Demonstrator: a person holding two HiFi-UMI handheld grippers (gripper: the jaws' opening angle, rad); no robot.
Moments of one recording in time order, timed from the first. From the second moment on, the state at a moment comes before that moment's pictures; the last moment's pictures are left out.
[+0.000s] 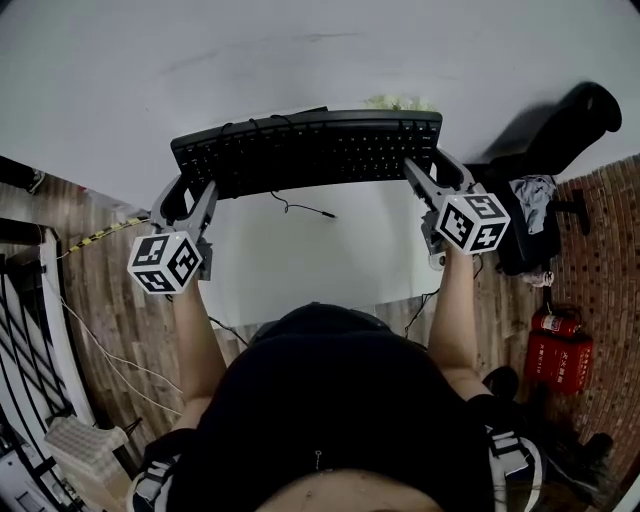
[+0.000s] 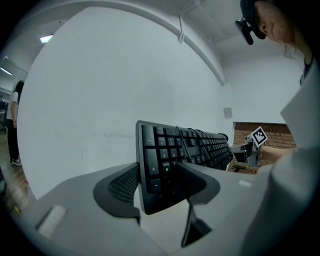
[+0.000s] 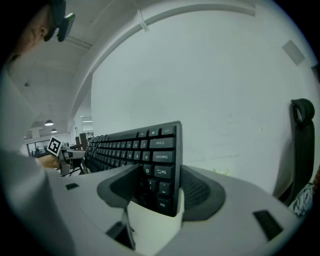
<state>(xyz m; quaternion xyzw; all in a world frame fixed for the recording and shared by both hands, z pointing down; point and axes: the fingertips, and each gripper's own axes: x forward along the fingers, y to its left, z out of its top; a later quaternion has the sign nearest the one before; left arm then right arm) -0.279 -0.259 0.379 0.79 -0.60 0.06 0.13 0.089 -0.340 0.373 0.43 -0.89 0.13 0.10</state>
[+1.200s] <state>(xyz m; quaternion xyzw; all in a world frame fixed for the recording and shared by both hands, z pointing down) -0.273 -0.218 0.358 0.77 -0.63 0.02 -0.03 0.092 -0.307 0.352 0.43 -0.90 -0.02 0.00</state>
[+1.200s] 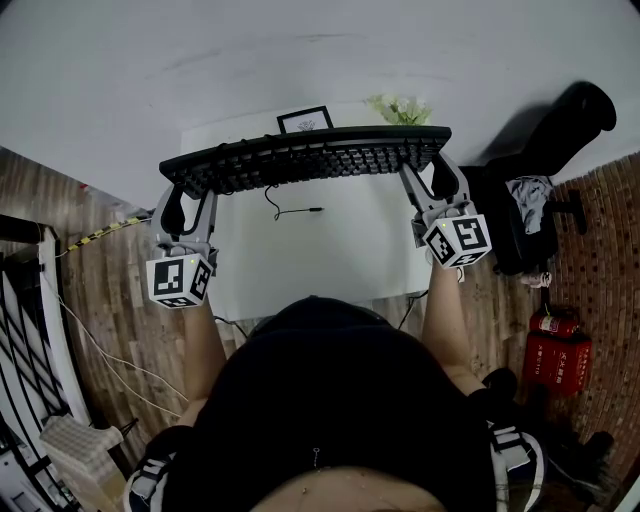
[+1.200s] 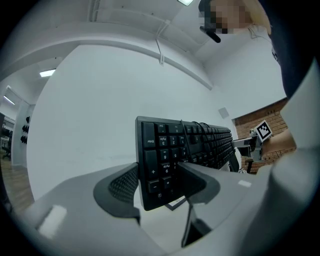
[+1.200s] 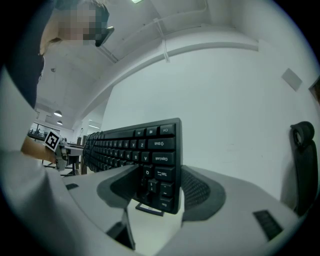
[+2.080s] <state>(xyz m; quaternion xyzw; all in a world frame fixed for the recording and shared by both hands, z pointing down) -0.268 -0.212 0.369 0.77 -0.64 0.03 -0.03 0.096 -0.304 0.365 0.43 -0.90 -0.02 0.00</state>
